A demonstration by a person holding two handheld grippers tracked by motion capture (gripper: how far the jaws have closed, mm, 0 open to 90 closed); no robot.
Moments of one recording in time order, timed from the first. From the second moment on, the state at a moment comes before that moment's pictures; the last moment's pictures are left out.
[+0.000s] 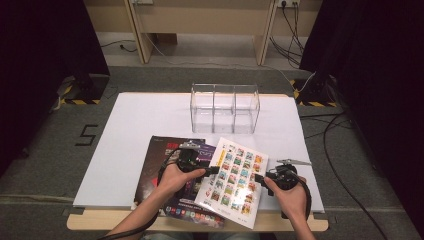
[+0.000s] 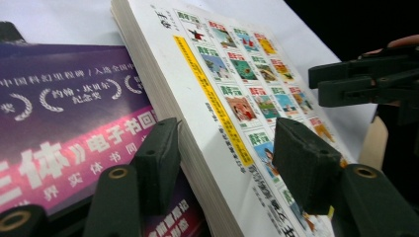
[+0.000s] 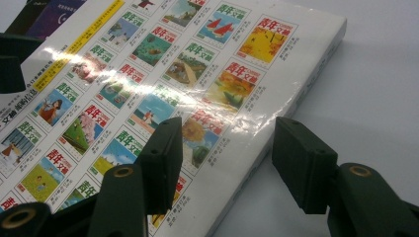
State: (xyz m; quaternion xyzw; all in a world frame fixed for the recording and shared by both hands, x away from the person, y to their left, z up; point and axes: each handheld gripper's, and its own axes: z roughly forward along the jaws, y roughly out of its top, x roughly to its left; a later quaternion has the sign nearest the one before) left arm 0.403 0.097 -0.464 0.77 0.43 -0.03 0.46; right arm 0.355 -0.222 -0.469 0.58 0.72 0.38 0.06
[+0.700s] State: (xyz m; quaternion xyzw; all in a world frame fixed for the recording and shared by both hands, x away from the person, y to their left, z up) left arm 0.408 0.099 -0.454 0.72 0.50 -0.09 0.48; right arm 0.353 -0.214 -0.474 0.59 0.72 0.36 0.08
